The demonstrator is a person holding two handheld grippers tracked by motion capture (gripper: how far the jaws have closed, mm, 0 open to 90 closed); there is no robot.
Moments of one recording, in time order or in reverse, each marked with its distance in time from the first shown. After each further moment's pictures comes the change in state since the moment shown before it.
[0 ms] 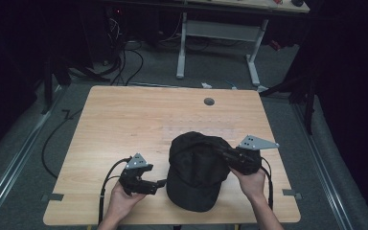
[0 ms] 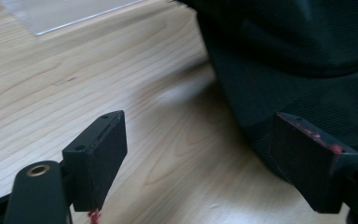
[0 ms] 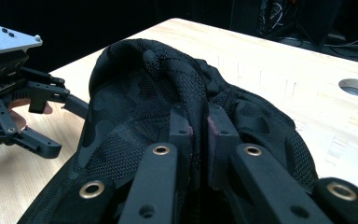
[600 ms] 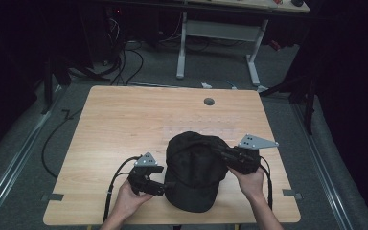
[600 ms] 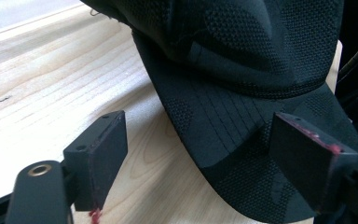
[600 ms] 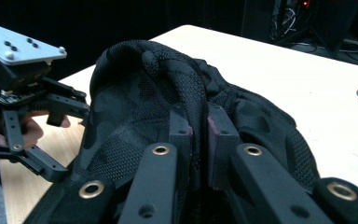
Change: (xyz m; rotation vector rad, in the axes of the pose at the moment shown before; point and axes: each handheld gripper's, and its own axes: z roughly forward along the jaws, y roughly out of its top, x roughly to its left) left arm -0.016 0.000 0.013 0.087 -0.080 -0.016; right arm 0.001 0.004 0.002 -0.026 0.052 0.002
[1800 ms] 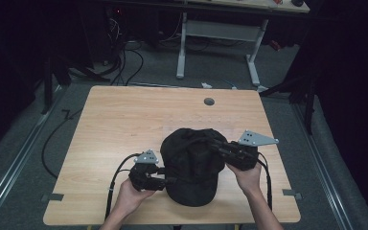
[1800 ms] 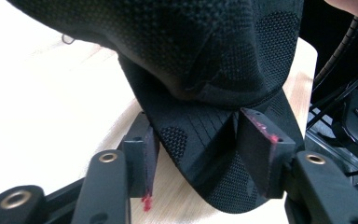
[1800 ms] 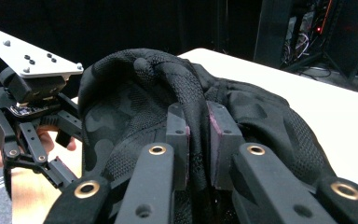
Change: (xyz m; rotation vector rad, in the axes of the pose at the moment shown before) left arm -0.010 0.012 -0.004 0.003 -0.059 -0.015; right arm -0.001 0.011 0.005 -0.082 0.056 -0.033
